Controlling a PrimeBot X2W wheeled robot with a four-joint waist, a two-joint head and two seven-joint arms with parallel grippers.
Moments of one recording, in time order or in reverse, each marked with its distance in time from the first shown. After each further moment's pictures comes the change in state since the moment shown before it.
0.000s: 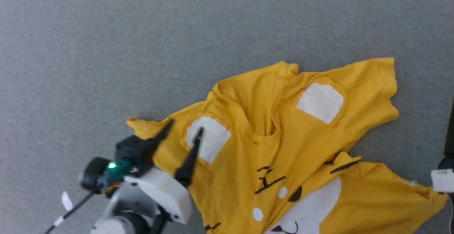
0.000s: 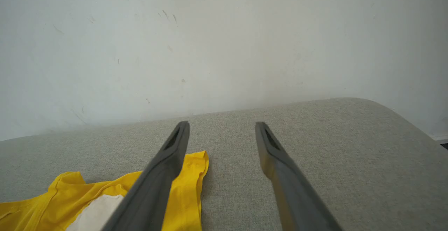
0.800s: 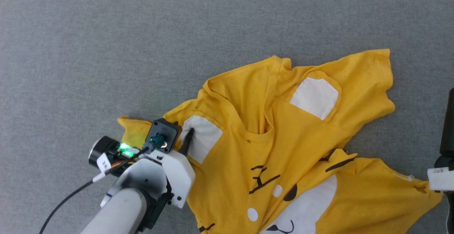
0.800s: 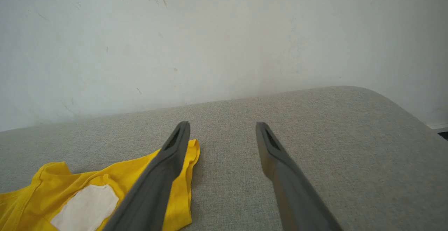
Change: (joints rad) left arm -0.173 0.052 -0.077 0.280 0.143 -0.032 0.138; right arm -0.009 0.000 0.014 0.011 0.002 0.000 -0.001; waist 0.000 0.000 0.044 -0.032
